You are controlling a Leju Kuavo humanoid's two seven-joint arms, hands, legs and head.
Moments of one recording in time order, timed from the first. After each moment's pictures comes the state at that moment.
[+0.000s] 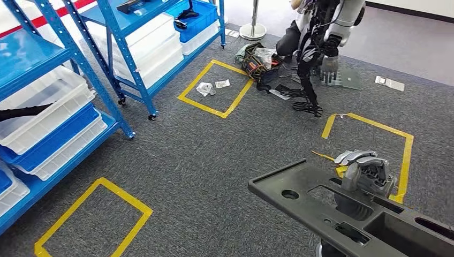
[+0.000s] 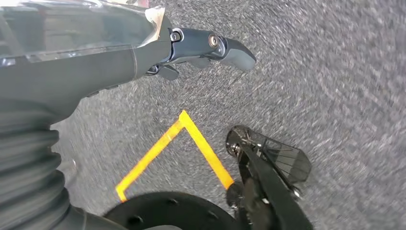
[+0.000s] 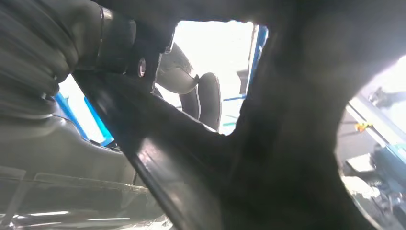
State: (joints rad) left arm -0.08 -0.15 1.44 -0.16 -1.03 0.17 -0.26; right arm 0.09 -0.02 0.15 -1.90 -0.22 -0.13 -0.66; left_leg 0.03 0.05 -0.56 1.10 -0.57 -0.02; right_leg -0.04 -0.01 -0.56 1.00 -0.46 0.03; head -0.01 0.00
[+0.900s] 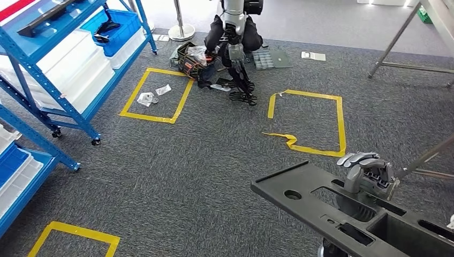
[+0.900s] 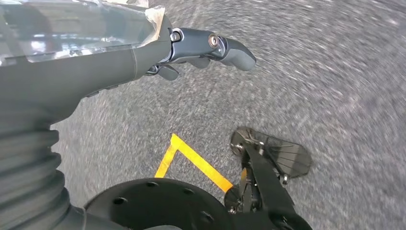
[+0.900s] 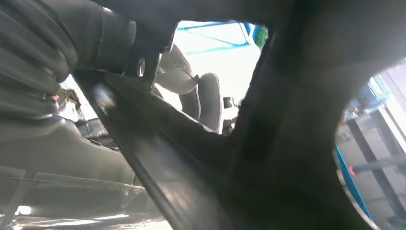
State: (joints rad) left arm -0.08 -0.15 1.44 -0.16 -1.03 0.18 -0.26; right arm 0.11 -0.03 0.14 -1.91 -0.23 -0.13 -0.66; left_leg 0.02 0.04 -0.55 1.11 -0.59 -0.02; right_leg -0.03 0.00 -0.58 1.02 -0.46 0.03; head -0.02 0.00
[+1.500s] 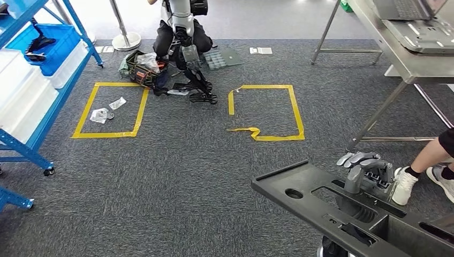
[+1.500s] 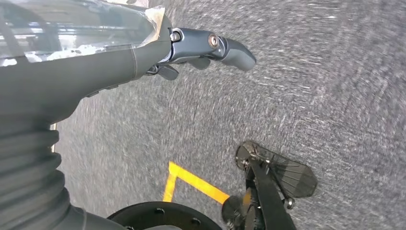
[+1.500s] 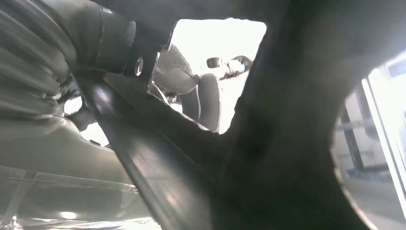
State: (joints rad) left arm -0.07 -0.15 1.44 -0.16 -1.03 0.18 -0.26; right arm 0.10 -0.02 0.13 -1.90 -0.24 -0.11 -0.66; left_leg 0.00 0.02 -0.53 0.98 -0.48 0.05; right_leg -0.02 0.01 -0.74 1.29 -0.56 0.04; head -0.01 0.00
